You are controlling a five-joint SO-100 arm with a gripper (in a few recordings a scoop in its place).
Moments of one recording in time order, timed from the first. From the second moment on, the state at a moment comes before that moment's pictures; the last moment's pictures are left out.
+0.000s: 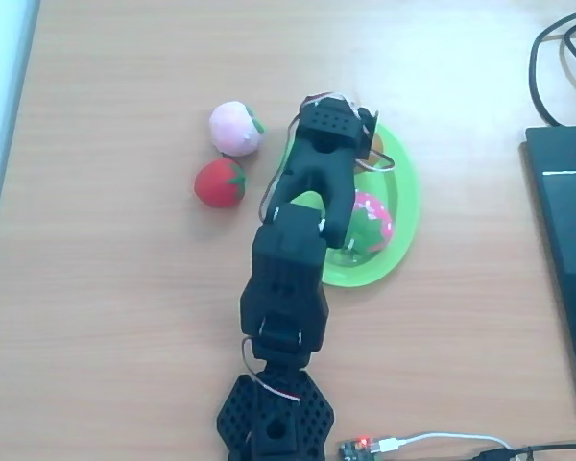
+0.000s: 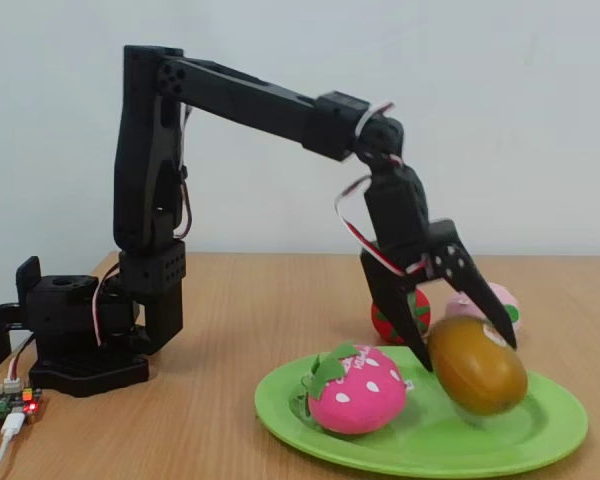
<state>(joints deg) 18.8 84.5 93.2 60.8 -6.4</state>
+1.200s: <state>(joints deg) 18.5 72.8 83.7 63.9 -4.7</state>
